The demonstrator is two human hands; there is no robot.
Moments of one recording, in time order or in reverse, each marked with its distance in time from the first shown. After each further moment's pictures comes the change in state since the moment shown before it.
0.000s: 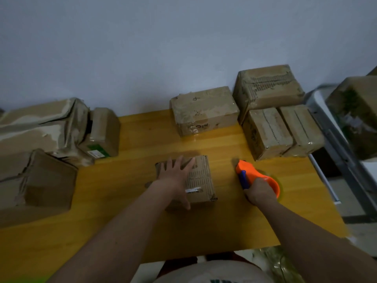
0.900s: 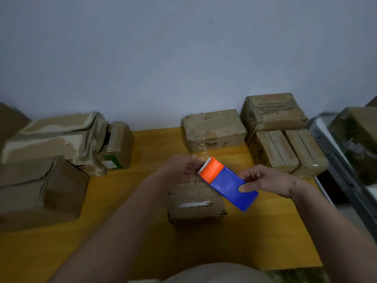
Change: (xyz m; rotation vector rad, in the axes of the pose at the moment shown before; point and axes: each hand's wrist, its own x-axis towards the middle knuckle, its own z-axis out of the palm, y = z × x) left_hand -0.031 -0.017 -0.057 -1.604 0.148 0.073; right_hand -0.057 -0.052 -0.115 0.386 -0.673 -0.776
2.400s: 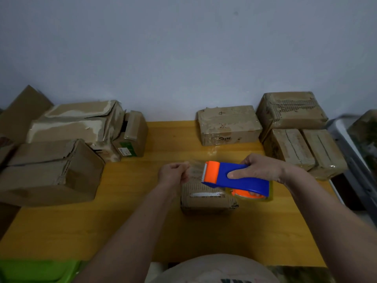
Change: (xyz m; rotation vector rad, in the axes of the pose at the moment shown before) left_hand -0.024 -0.060 -0.030 -0.230 0.525 -0.014; right_hand 0.024 -0.051 0.034 -0.247 0.041 0.224
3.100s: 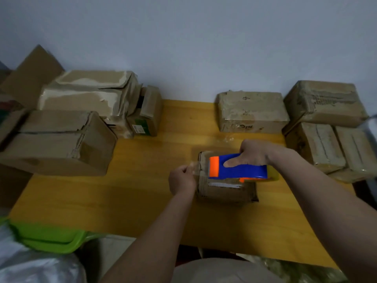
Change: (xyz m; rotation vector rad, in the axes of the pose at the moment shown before) left_hand 0.020 -0.061 -0.016 0.360 0.312 0.033; right_hand 0.069 -0.061 0.033 -0.568 0.031 0.168
